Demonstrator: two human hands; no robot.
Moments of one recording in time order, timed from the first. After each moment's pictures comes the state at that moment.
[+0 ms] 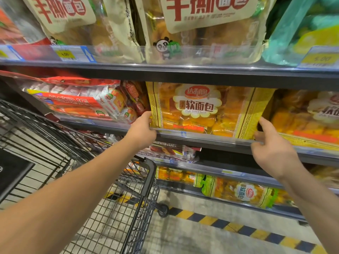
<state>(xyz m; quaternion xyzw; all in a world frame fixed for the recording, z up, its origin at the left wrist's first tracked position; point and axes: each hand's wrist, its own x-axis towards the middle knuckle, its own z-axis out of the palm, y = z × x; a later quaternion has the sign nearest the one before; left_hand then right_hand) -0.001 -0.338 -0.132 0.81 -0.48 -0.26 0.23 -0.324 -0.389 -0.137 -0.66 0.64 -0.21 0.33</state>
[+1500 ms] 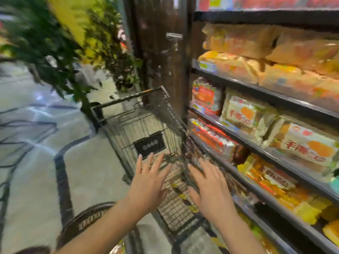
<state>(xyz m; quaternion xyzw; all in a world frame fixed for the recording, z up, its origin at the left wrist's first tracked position) -0.044 0.084 0.144 0.92 -0.39 0.03 -0.07 -0.163 -0.085 0.136 -0.98 0.14 -0.07 0.12</state>
